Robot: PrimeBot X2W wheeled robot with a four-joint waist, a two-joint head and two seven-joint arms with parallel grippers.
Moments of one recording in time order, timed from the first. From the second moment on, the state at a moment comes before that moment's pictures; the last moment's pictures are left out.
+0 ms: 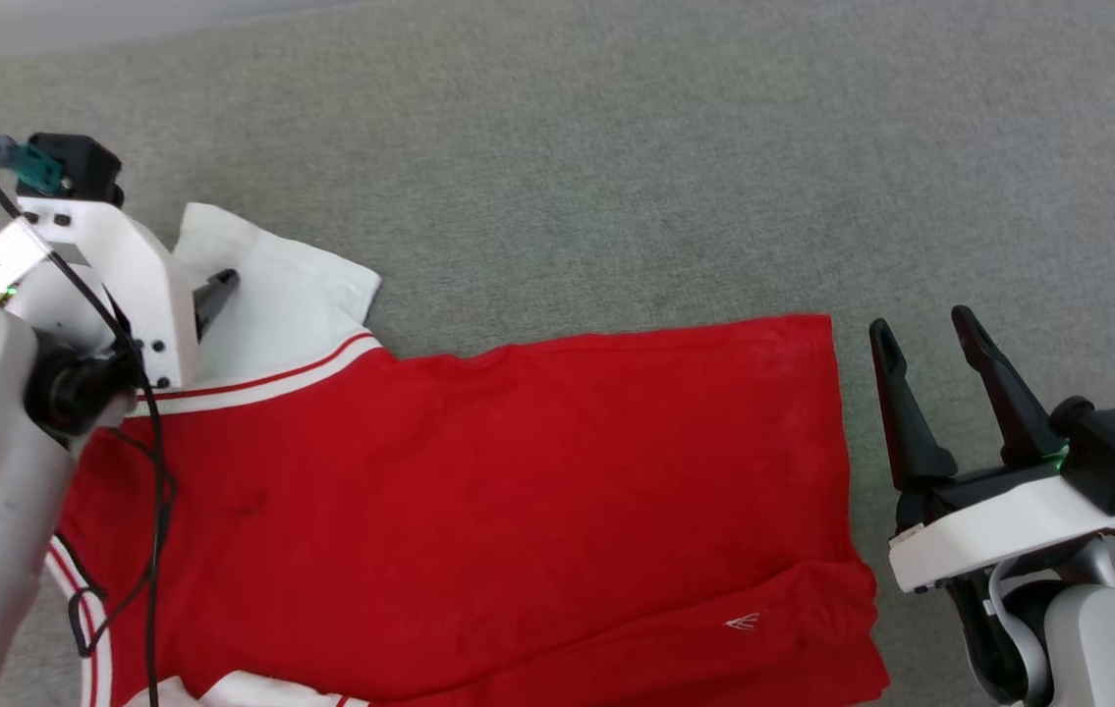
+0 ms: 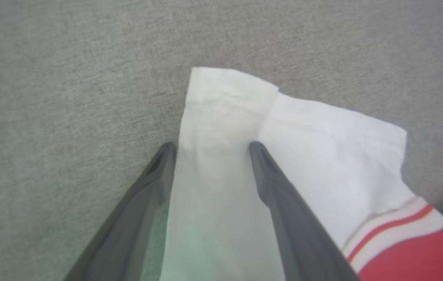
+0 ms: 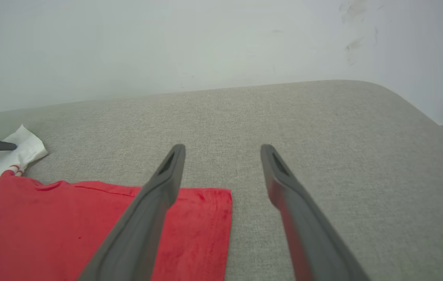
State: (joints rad) left arm -0.81 0.56 -0.45 0.59 -0.74 -0.10 0.53; right arm -0.16 -0.06 0.03 -0.07 0.21 0.13 -0.03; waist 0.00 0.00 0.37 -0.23
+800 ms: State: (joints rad) left arm -0.89 0.54 -0.48 0.64 -0.81 -0.09 0.71; right arm -0.29 -0.22 0.06 0.18 0.45 0.13 0.36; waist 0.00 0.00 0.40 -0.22
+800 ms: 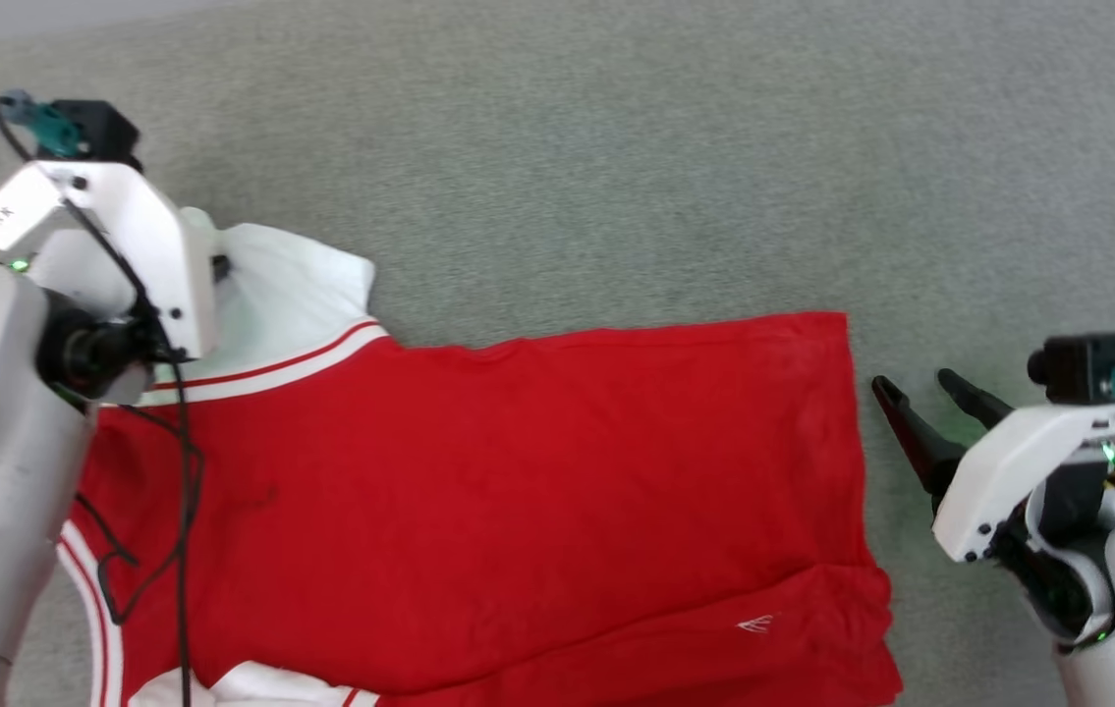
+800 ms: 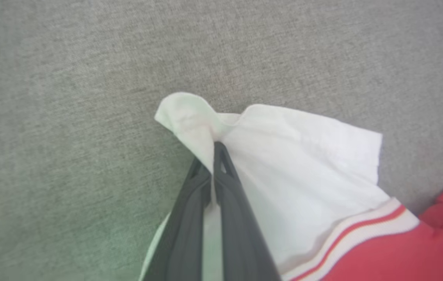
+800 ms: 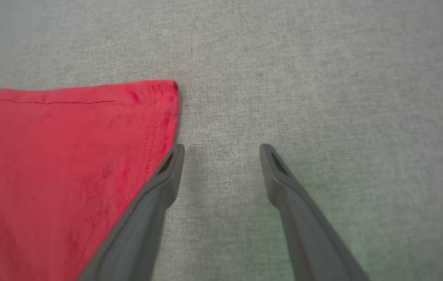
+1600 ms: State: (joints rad) left arm -0.83 0.52 -0.51 0.41 -0.78 -0.09 0.56; right arm -0.52 -0.41 0.27 0.29 0.60 0.13 0.77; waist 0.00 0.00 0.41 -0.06
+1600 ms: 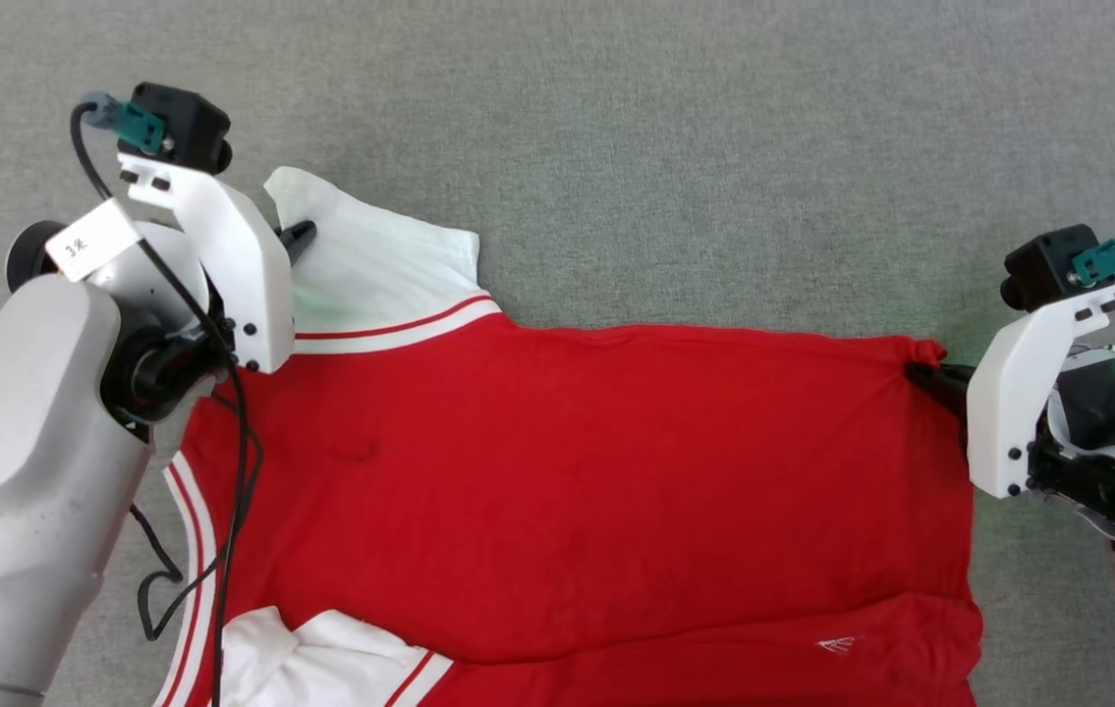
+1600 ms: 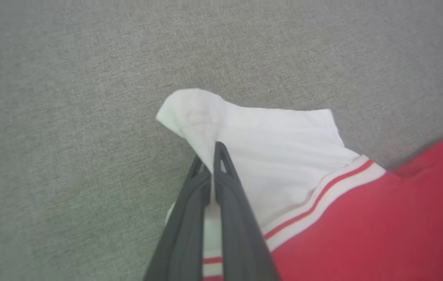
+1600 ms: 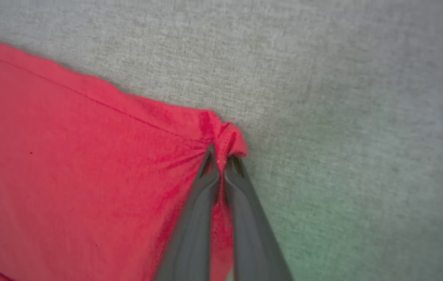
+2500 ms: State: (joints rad) left arm -0.15 0.60 -0.43 0.04 -0.83 0.11 0.28; right arm -0.06 -0.28 -0.02 0.14 0.45 0.13 0.60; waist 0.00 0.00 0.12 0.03
